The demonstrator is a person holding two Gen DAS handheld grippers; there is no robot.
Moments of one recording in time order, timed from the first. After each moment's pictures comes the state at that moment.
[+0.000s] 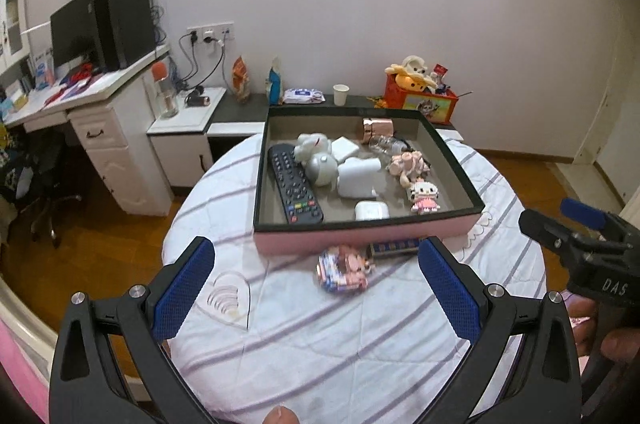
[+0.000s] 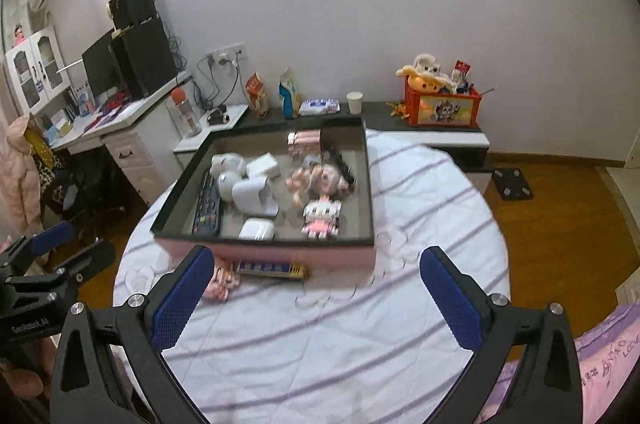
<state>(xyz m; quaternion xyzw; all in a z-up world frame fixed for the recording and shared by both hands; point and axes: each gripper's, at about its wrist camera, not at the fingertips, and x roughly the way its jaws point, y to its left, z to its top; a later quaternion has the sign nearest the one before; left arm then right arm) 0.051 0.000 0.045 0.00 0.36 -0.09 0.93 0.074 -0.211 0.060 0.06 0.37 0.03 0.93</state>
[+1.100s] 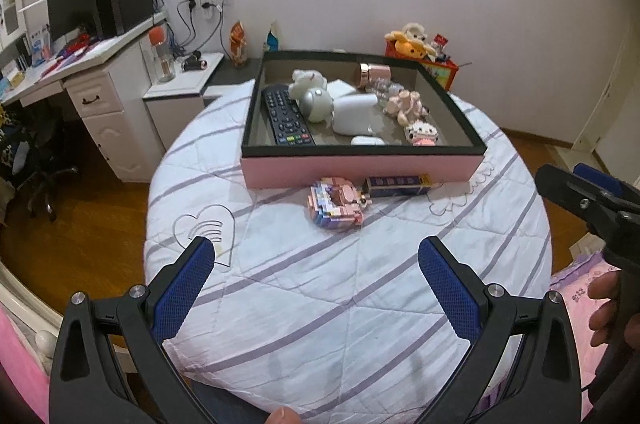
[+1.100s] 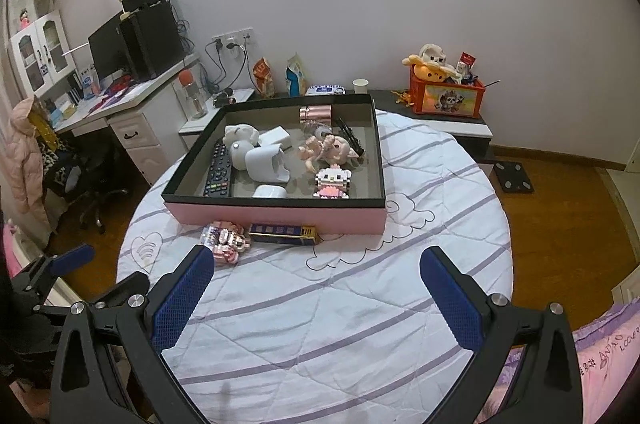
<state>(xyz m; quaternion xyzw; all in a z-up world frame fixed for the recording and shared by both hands) 0.032 -0.007 -0.004 0.00 0.41 -0.09 0.91 0.048 -0.201 0.050 0.04 0.39 0.03 0.92</state>
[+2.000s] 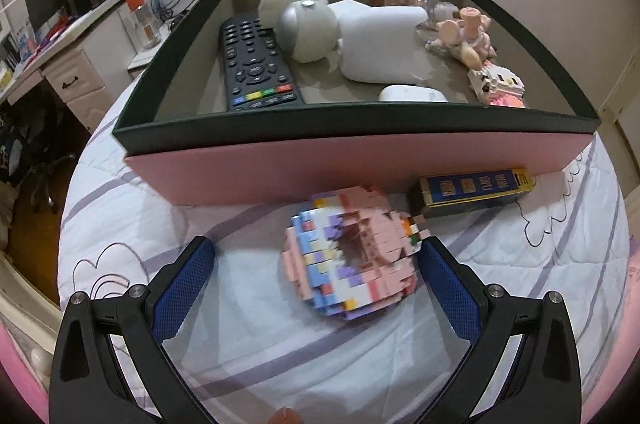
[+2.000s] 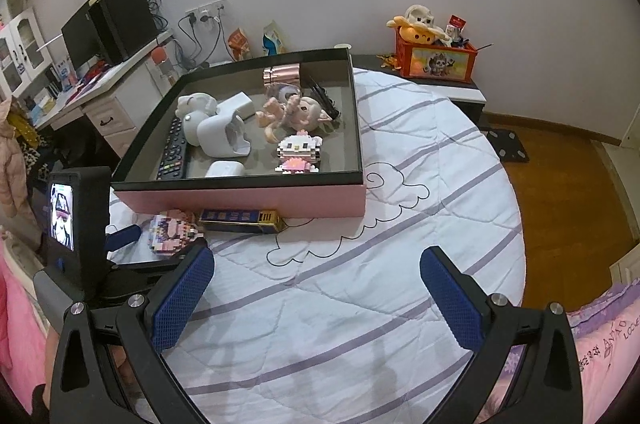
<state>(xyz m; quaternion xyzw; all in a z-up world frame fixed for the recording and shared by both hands) 0.136 -0.047 -0.102 0.04 0.48 -0.07 0.87 0.091 -0.223 0.006 0.06 0.44 0.01 0.90</state>
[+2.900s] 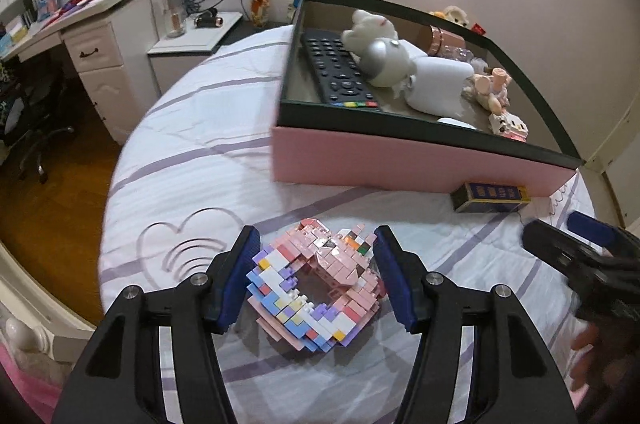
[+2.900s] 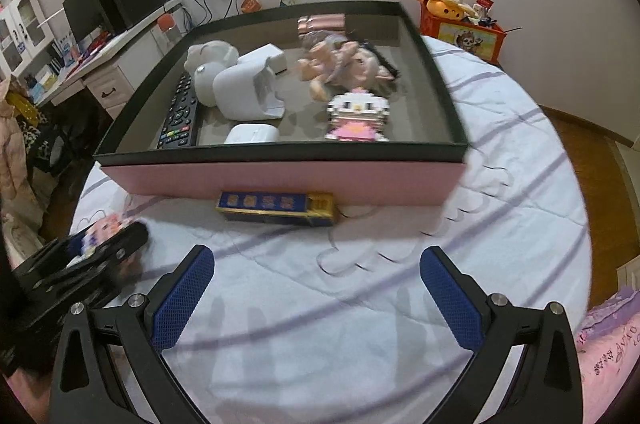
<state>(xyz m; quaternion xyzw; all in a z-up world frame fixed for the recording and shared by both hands) 0.105 0.028 -0.082 -0.04 0.45 -0.06 0.89 0.133 -0.168 -0.045 0.04 0.48 0.03 0.87</state>
